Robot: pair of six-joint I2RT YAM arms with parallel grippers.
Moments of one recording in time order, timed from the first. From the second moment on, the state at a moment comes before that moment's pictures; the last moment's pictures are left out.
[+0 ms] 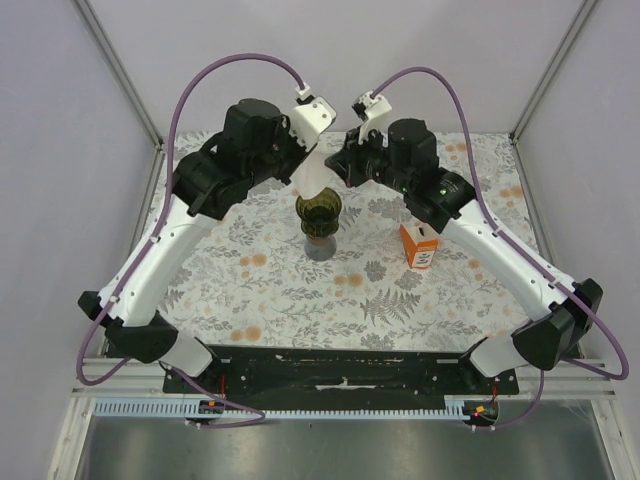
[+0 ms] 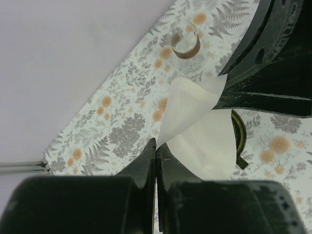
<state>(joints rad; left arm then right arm) -0.72 1.51 1.99 -0.88 -0.18 0.38 0.65 1.47 1.56 -0.25 -0.14 0.21</state>
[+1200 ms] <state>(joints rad) -0.64 1.56 1.80 -0.97 0.11 0.27 0.61 1.50 1.64 -0.65 -0.38 0.24</state>
